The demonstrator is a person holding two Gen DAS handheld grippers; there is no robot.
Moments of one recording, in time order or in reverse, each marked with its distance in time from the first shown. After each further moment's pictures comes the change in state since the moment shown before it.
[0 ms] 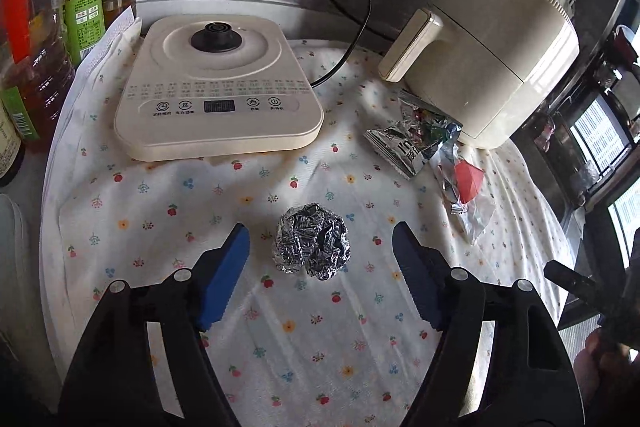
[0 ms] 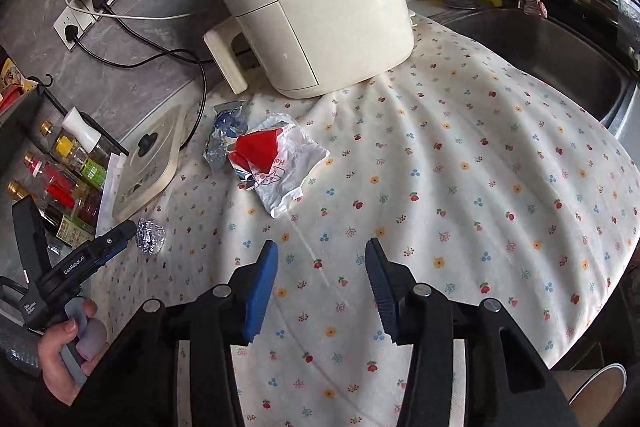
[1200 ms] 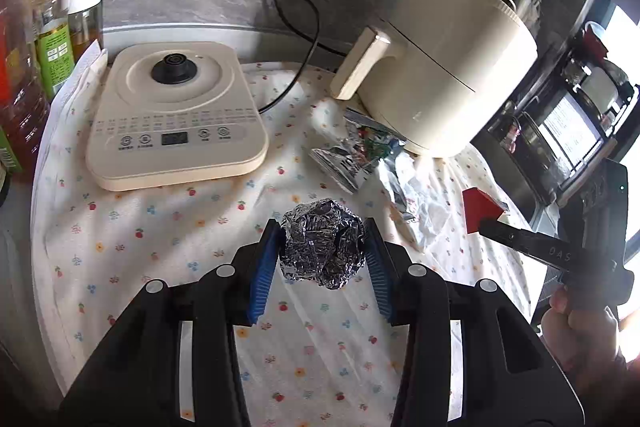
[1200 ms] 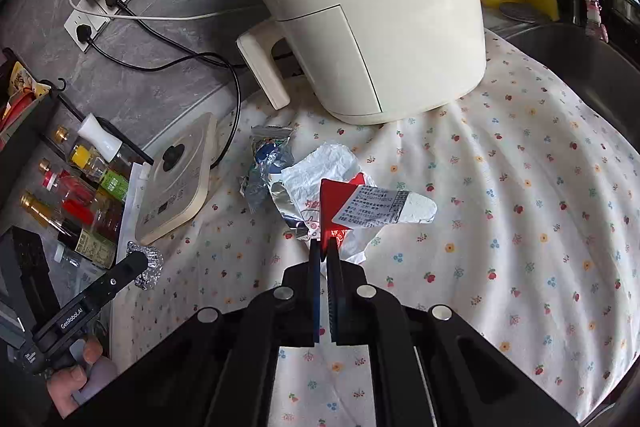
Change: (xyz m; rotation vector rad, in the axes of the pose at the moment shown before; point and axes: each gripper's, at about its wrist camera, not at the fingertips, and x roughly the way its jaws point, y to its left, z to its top) left arm -0.023 -0.036 0.006 0.065 -0.041 -0.099; right arm 0.030 0.023 0.043 -0.035 0.015 0.113
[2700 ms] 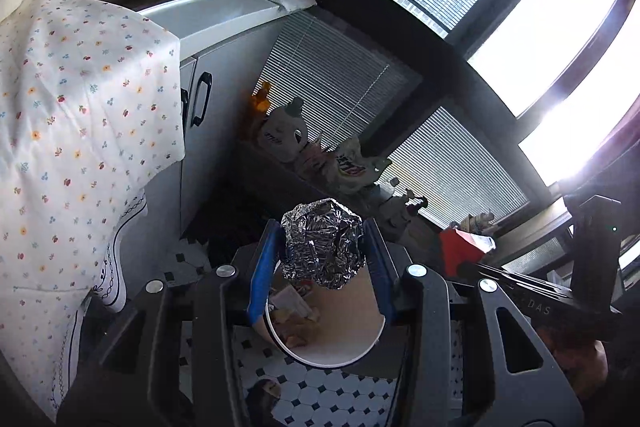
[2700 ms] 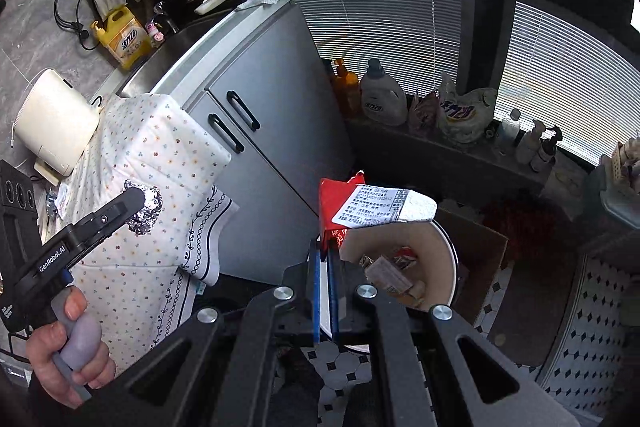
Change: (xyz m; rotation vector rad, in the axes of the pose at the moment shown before) left arm 0.044 -0.457 -0.288 0.447 0.372 -0.554; right arm -0.370 -0.344 -0.338 0.569 -0.140 -0.503
